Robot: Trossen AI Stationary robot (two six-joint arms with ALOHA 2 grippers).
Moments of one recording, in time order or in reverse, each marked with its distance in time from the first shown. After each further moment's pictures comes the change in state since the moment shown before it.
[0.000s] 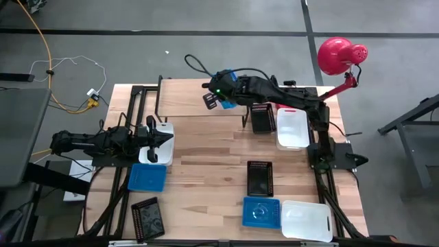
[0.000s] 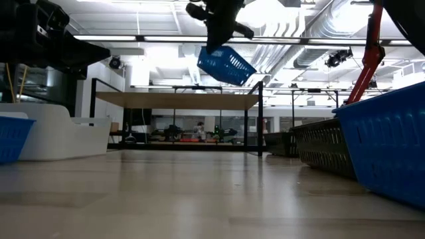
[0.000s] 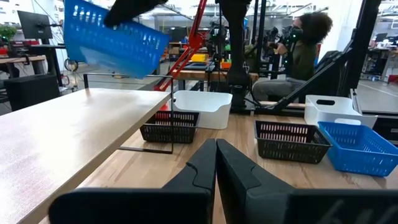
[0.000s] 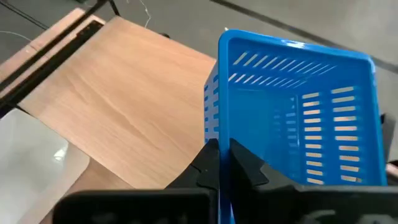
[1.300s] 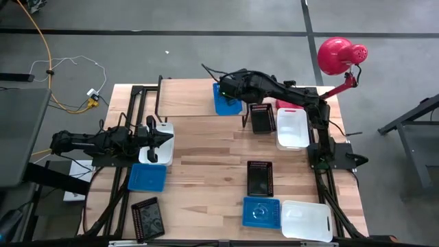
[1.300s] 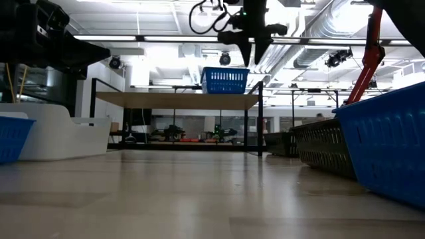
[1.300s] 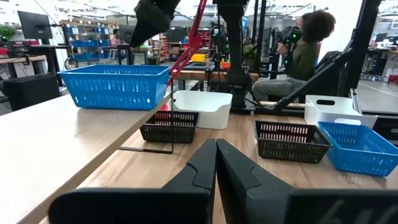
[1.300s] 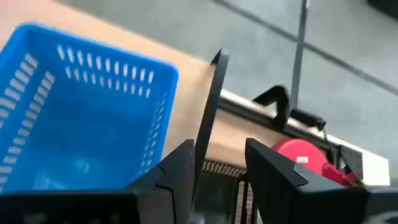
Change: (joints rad) left arm 0.000 0.000 0.000 0.000 0.000 0.000; right arm -0.053 -0.003 0.000 -0.486 0.205 0.226
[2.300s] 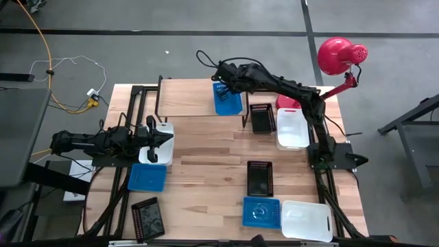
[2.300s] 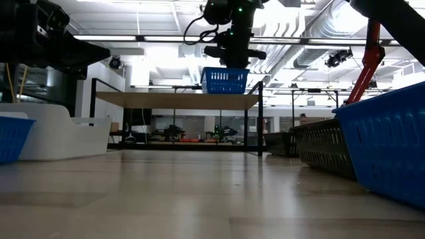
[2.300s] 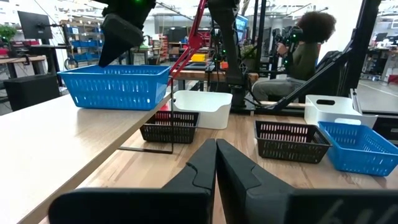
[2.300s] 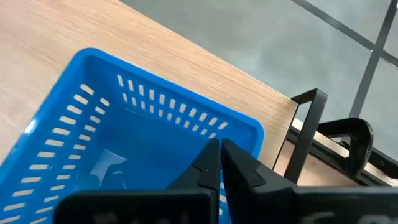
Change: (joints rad) left arm 0.000 0.000 0.000 0.000 0.000 0.000; right arm -0.138 0.075 0.000 0.284 -0.269 -0.329
